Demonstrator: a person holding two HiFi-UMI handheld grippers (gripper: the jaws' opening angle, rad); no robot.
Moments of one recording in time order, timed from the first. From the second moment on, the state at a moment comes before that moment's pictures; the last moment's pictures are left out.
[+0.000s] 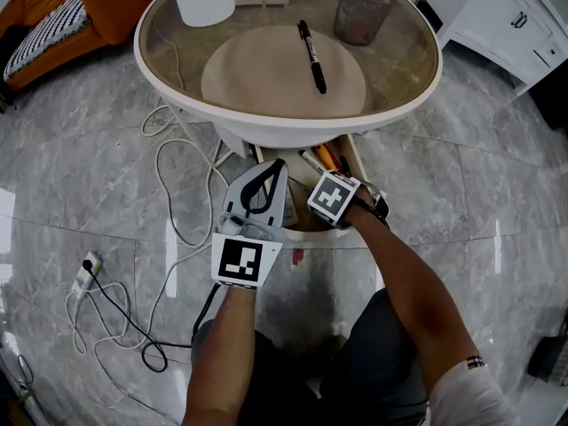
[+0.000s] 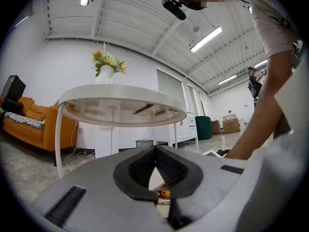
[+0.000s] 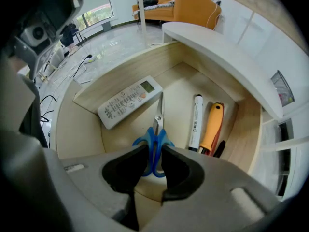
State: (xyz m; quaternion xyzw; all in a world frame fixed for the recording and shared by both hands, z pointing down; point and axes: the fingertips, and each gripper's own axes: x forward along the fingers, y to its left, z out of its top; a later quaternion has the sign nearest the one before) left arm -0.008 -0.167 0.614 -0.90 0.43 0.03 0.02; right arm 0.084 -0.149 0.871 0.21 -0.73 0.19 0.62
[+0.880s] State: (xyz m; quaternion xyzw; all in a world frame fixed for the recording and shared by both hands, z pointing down) left arm -0.015 -0.166 0.619 -0.91 0.42 0.02 0.01; right arm 0.055 -0.151 0.760 0.26 -0.86 0.11 0.42
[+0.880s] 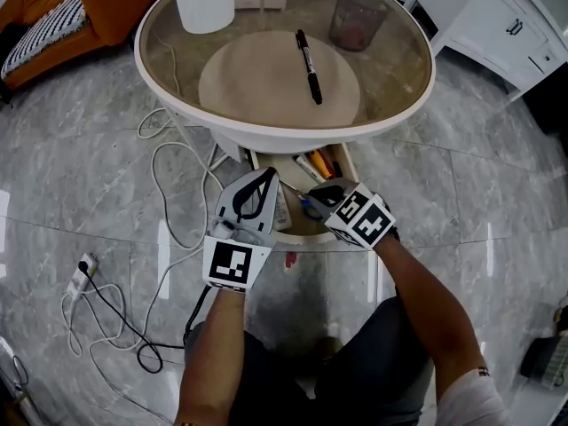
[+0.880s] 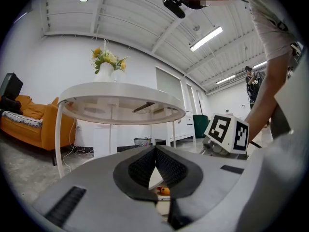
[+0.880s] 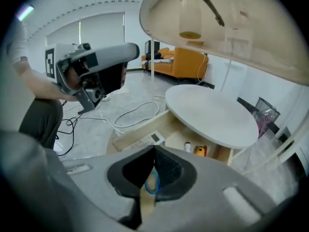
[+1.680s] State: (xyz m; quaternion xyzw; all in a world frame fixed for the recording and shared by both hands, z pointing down) left arm -0.006 -0.114 0.521 -0.93 0.36 0.03 0.03; right arm 0.018 -0.100 0.542 0.27 -0.93 0.11 0.23
